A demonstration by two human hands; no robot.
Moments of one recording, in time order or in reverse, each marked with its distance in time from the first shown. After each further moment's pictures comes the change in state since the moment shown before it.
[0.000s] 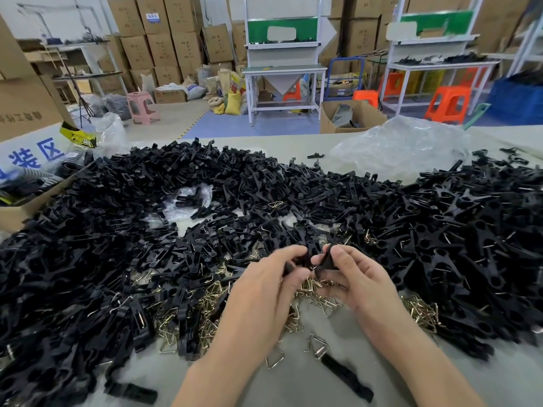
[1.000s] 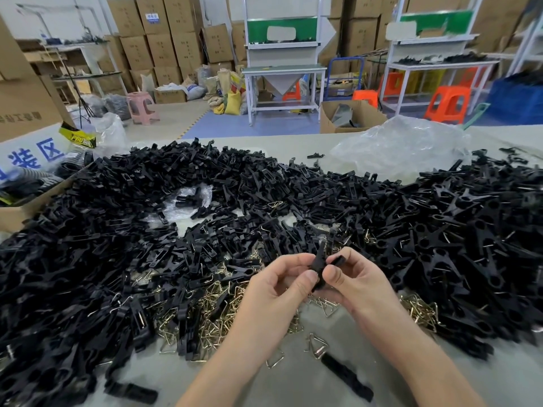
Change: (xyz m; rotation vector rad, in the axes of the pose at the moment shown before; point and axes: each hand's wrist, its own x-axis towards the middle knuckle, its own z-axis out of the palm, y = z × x) left_hand 0.003 0.012 0.011 -0.809 -0.094 -0.410; right_hand 0.001 0.002 -0.002 0.040 -0.133 0.007
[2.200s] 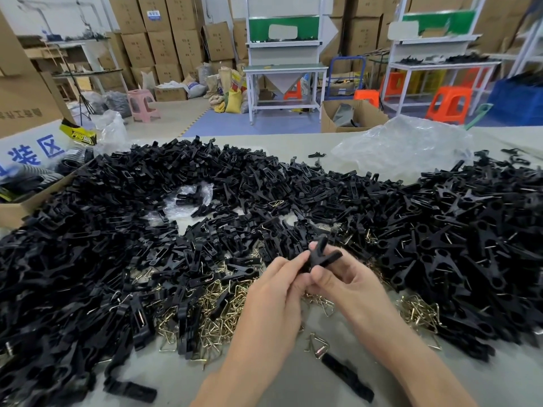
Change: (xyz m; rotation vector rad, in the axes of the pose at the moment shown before) left_hand -0.008 -0.005 0.004 0.630 0.150 0.255; right_hand -0.012 -0.004 0.014 -0.141 0.026 -0.004
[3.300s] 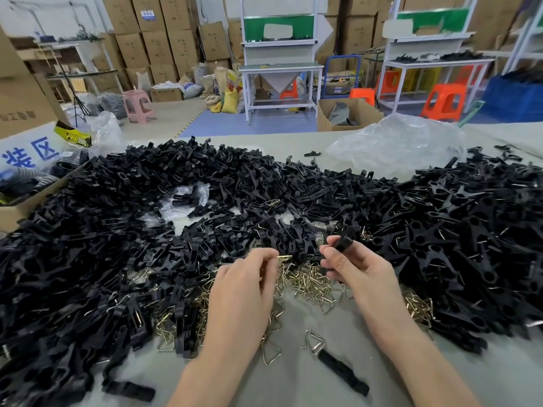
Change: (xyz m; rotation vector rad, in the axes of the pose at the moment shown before) left_hand 0.009 -0.018 -0.018 0.316 0.104 -0.027; right_hand 0.009 0.003 -0.017 -0.060 0.269 -0.068
